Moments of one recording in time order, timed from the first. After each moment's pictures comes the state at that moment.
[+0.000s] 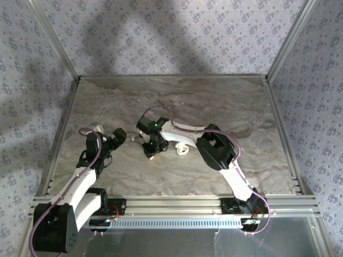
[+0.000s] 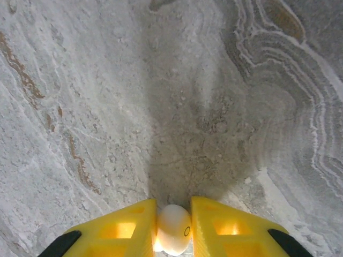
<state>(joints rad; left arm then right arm) -0.09 0.91 0.30 0.05 0.12 -0.79 0.96 2.23 1.75 -0.85 -0.22 0.32</state>
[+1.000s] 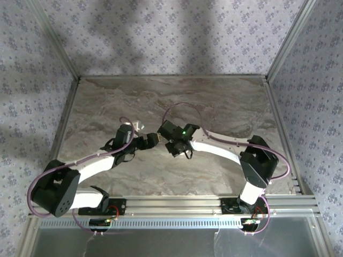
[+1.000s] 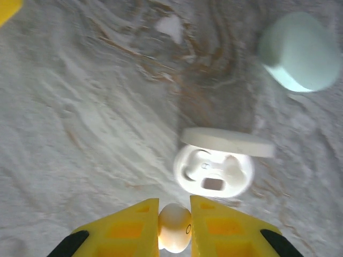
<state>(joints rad) -0.53 1.30 0.48 0.18 0.18 -0.65 0.96 1.69 1.24 -0.79 0.24 0.35</state>
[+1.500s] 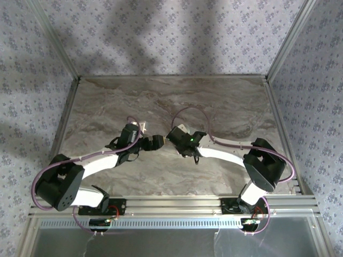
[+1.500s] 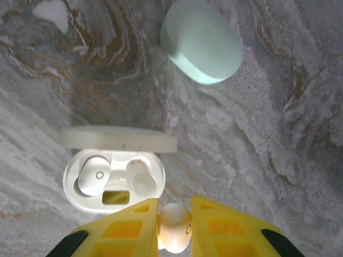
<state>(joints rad) -0.58 1.35 0.51 0.20 0.21 -0.62 0.94 1.63 1.04 -0.60 0.46 0.30</state>
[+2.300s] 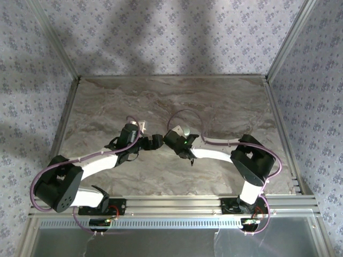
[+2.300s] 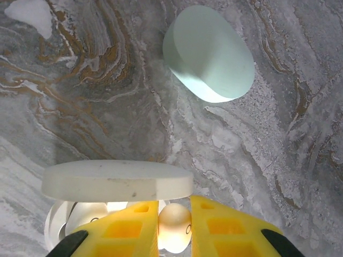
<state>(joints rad) -0.58 1.33 0.51 0.20 0.19 -0.61 0.97 1.75 1.04 -0.52 0.56 0.29</state>
